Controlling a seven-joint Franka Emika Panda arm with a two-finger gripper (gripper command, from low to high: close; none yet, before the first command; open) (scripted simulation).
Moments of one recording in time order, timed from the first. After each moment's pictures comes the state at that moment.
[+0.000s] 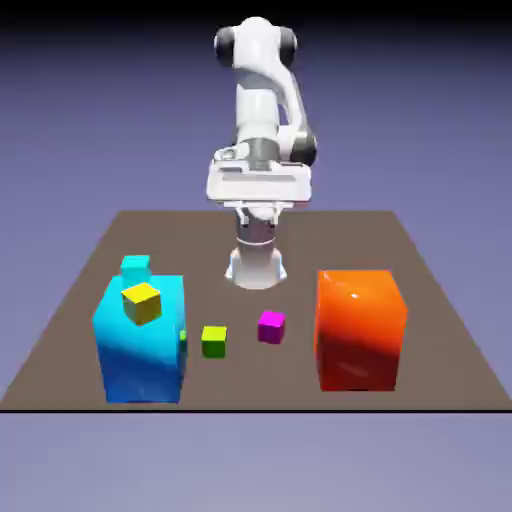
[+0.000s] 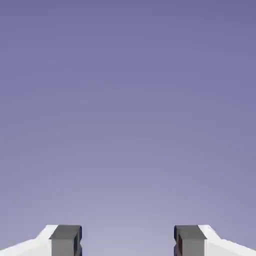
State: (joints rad) arm 0.01 -0.53 0.01 -2.81 0.02 2.99 0.76
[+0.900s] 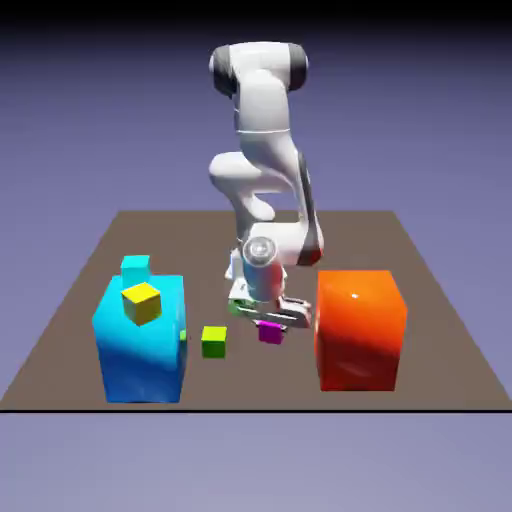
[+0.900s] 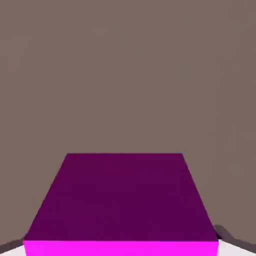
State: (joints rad) arm -0.02 0.12 0.10 -2.77 0.23 2.53 0.97
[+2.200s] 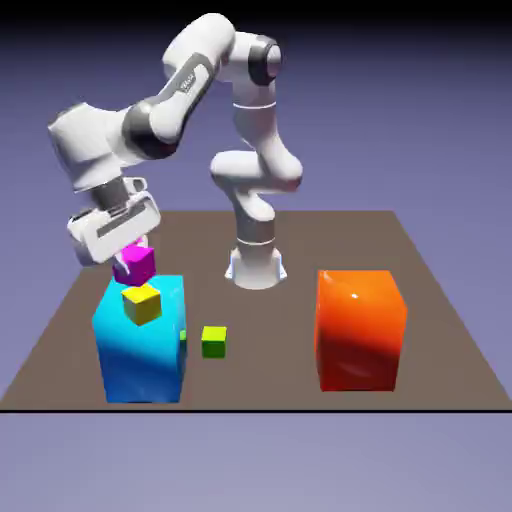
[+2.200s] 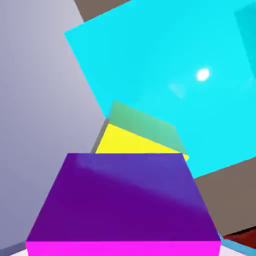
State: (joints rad) arm -0.23 0.11 -0.28 -2.01 0.45 2.04 2.04
